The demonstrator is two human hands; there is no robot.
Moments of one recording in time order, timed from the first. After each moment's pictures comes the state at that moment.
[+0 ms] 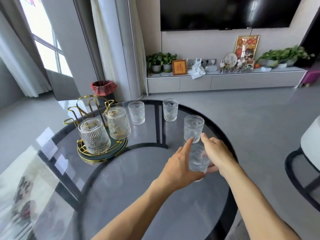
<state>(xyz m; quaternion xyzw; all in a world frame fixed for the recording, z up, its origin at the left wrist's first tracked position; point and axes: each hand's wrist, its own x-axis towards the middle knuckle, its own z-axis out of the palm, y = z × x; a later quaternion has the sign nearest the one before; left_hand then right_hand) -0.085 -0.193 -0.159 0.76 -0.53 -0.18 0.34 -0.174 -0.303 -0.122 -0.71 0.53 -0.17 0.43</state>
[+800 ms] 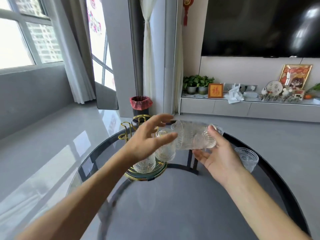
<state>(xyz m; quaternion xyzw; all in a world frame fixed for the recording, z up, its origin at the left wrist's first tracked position) 0.104 -0.074 -0.032 0.71 -0.49 -0.07 0.50 -0.041 -0.241 -0.056 -0.41 0.22 -0.24 0.85</state>
